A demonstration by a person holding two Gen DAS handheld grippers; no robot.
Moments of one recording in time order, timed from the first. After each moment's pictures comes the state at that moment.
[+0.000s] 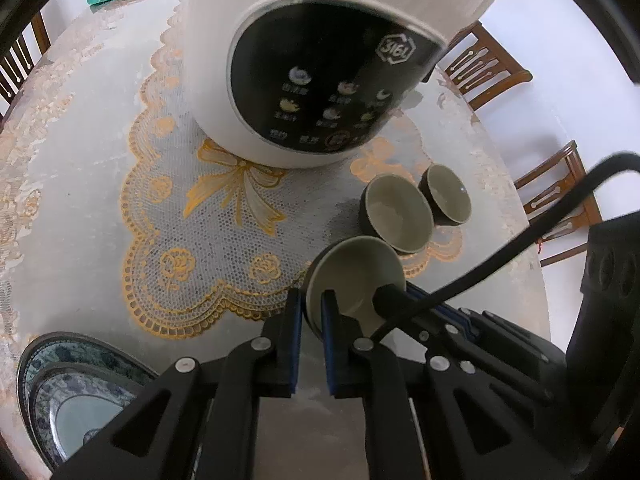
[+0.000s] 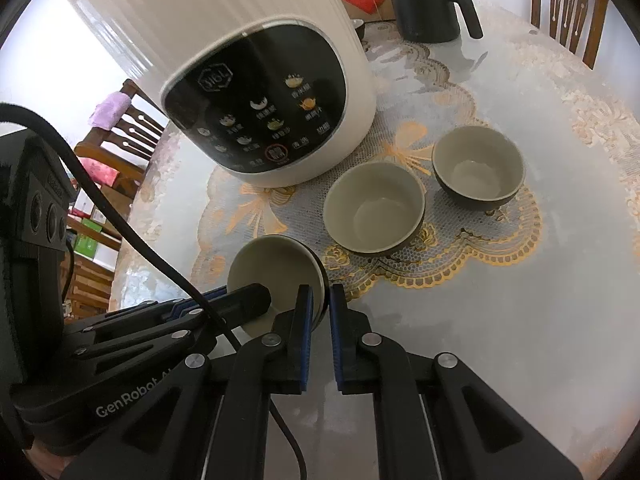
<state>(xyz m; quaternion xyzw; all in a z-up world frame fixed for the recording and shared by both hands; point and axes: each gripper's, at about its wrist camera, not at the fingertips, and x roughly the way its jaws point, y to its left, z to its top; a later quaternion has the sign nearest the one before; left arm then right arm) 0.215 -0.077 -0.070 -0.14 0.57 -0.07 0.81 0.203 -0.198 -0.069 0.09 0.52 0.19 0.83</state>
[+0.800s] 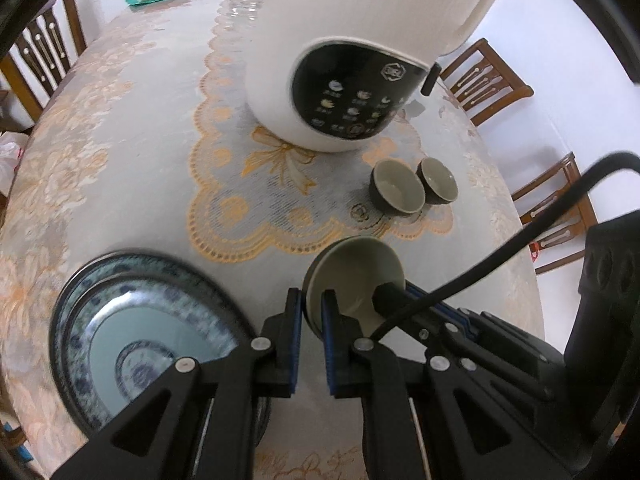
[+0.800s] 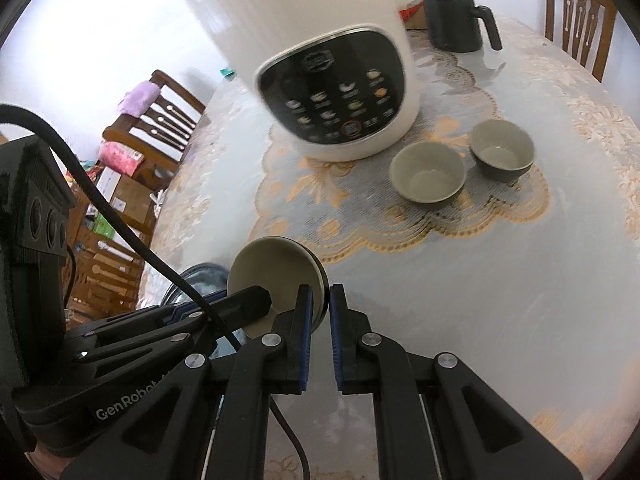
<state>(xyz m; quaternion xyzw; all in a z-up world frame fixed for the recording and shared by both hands) 0.153 -0.054 -0.036 -0.16 0.55 -0.04 0.82 0.153 -0.175 -0.046 0.08 0.51 0.23 0.83</state>
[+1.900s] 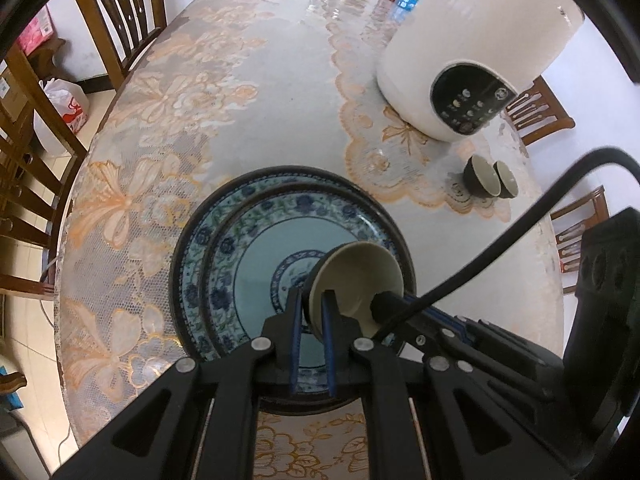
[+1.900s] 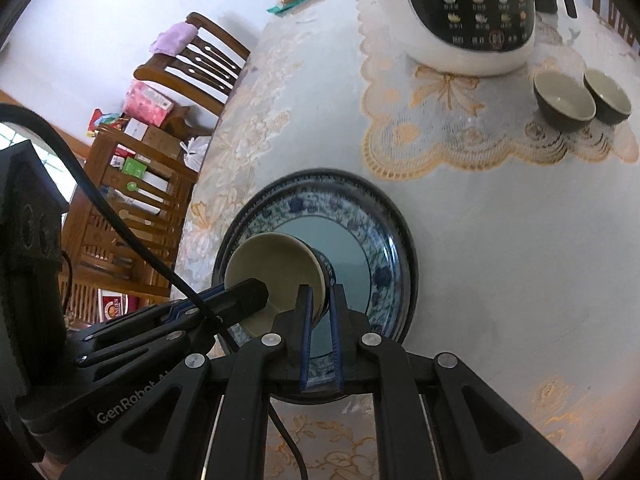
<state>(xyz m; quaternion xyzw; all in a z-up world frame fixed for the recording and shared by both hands) 0.075 0.038 -0.048 -0.19 0.57 0.04 0.80 0.104 -0.078 -0.075 0.06 0.57 0.28 0.77</state>
